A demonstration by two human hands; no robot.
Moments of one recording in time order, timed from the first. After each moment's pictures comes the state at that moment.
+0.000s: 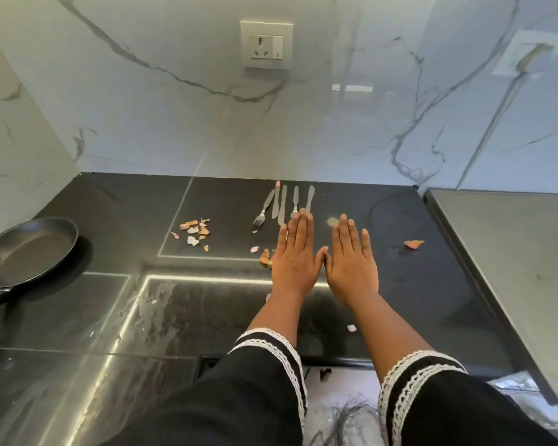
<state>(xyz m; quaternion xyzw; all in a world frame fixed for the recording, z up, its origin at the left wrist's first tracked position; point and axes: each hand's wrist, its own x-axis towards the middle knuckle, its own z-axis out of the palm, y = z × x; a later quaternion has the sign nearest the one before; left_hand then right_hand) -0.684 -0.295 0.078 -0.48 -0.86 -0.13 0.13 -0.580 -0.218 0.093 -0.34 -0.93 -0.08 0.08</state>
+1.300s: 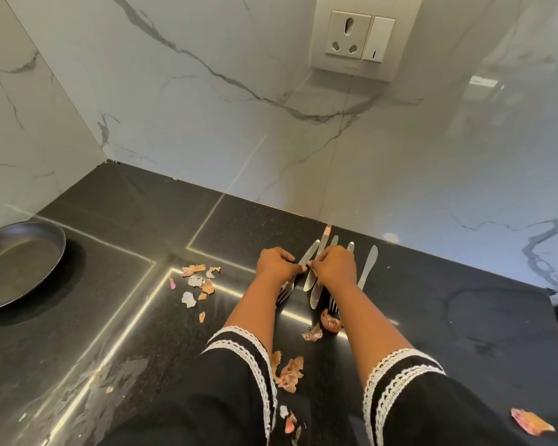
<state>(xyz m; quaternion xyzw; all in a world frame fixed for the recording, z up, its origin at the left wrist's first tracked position) -0.935 -0.177 0.032 -0.04 -0.87 -0.42 -0.27 -0.866 -0.068 0.048 -0.39 -0.86 0.33 0.02</state>
